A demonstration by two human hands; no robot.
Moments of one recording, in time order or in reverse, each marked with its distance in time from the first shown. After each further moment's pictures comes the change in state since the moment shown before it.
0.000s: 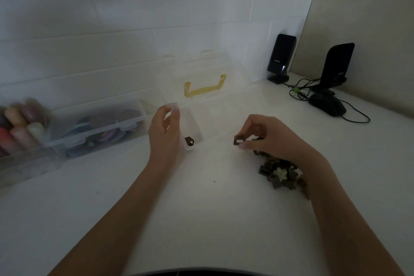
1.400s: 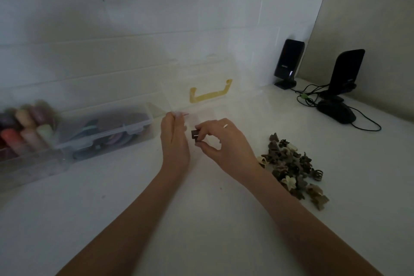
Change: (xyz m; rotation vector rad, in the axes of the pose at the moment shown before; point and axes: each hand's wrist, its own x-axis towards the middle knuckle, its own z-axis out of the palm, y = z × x) left_hand -0.008 0.002 0.008 -0.095 0.010 -0.007; right_hand 0.037 -0.034 0.090 -0.228 0.324 -0.375
